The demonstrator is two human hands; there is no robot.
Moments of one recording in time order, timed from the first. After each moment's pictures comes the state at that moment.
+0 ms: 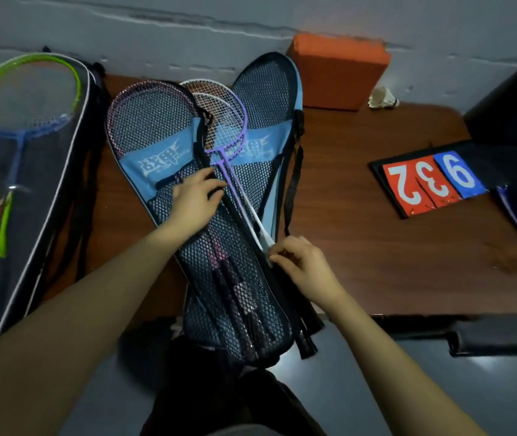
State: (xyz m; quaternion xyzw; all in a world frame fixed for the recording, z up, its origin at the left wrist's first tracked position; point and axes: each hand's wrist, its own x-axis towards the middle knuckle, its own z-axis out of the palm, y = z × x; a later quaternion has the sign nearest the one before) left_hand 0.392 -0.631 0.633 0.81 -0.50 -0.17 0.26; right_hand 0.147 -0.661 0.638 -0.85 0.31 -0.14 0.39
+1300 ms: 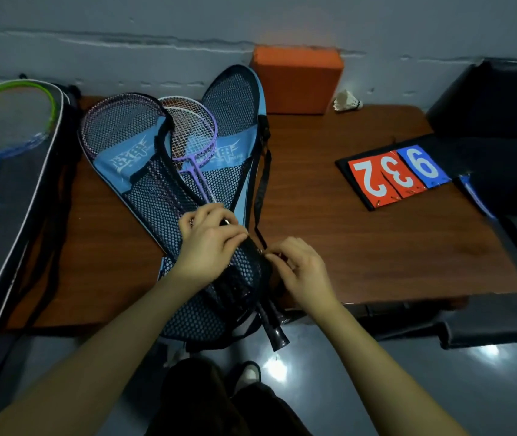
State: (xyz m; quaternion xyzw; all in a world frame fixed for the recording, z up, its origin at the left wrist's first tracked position) left_hand 0.279 -0.592 0.660 0.73 -0.62 -0.04 0.28; right_hand 0.097 -0.649 0.655 -0.85 0.33 -0.27 0.30
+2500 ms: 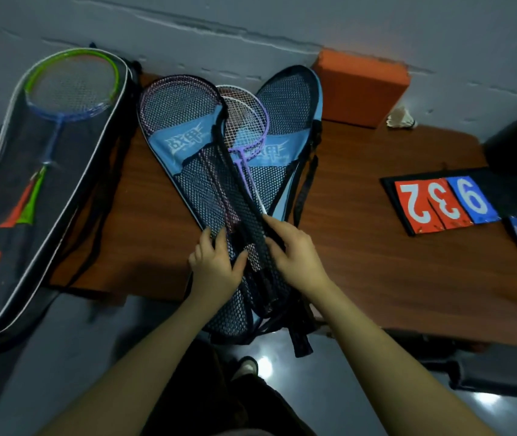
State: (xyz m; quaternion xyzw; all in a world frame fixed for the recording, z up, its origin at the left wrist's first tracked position) left_hand 0.286 -0.545 0.608 0.87 -0.38 -0.15 0.26; right_hand 0.177 -0.657 0.652 -0.88 0.29 -0.16 0.35
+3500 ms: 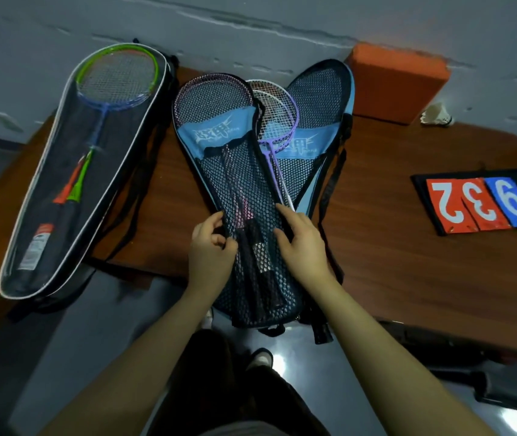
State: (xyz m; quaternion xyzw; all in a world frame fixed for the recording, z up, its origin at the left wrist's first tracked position) left_hand 0.305 -0.509 0.631 0.83 -0.19 -0.18 0.49; right_hand 0.196 -0.626 0.643 -0.86 0.35 -0.17 0.33
